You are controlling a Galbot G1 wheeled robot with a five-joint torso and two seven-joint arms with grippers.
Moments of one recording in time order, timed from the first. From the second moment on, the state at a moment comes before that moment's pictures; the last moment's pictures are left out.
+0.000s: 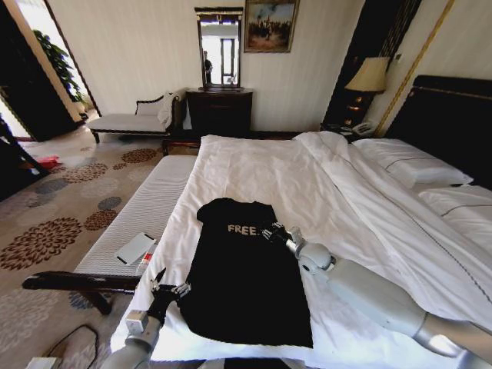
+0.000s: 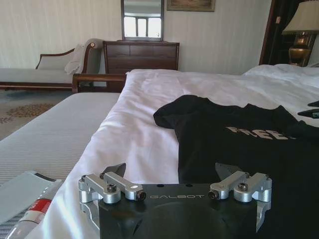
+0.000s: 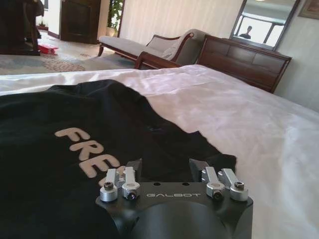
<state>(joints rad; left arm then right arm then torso) 1.84 -1.02 -0.45 -2.19 -0.43 0.00 -0.25 -0.65 0.73 -0.34 1.65 0.65 -0.16 0.12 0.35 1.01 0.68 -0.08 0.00</state>
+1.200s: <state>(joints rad) 1.07 -0.83 -0.34 -1.57 -0.88 0.08 0.05 -1.23 0.63 0.38 1.75 0.65 -0.10 0.11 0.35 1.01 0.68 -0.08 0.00</state>
